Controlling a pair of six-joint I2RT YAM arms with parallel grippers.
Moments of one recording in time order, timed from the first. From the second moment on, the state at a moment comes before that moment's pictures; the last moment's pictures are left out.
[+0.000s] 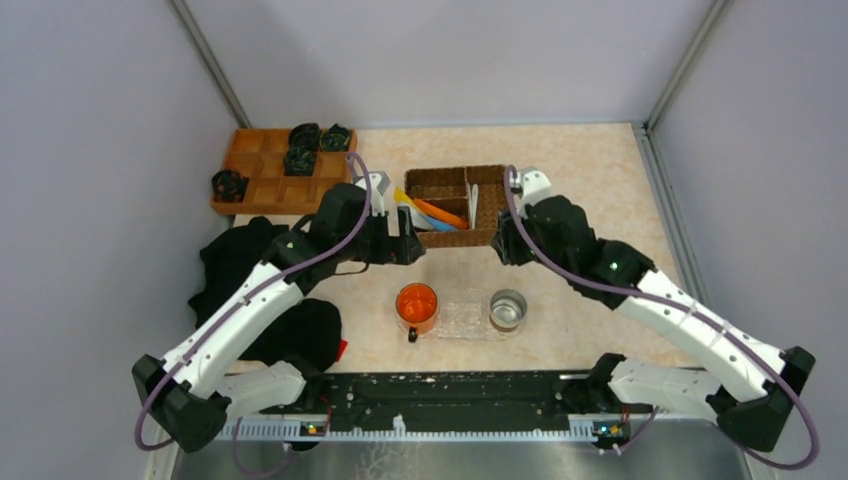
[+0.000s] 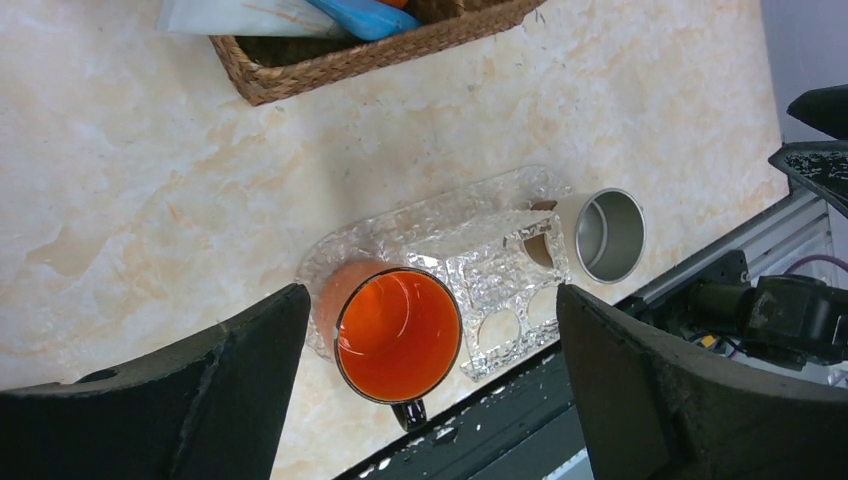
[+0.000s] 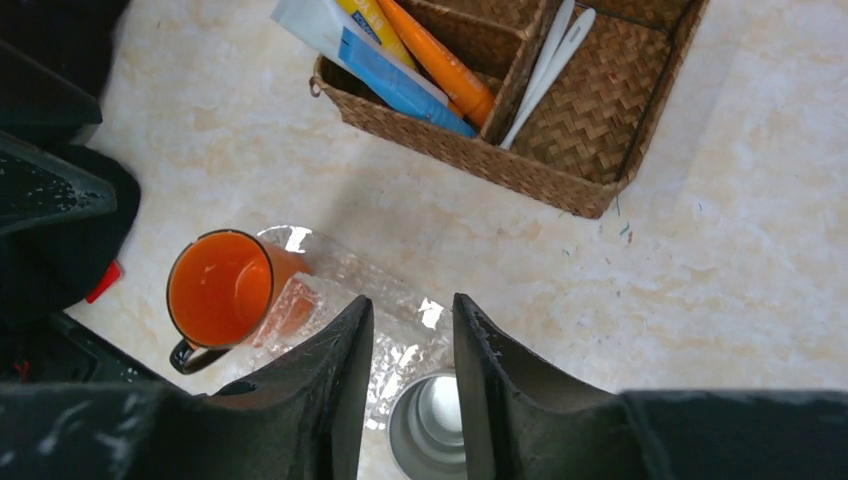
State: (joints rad) left arm -0.67 1.10 1.10 -0.66 0.04 -0.50; right arm 0.83 0.98 1.03 -0.57 0.23 0.30
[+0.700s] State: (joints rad) left arm -0.47 0.93 0.84 -0.56 0.18 -0.50; right arm 0.83 1.50 1.25 -0.31 0.21 -0.03
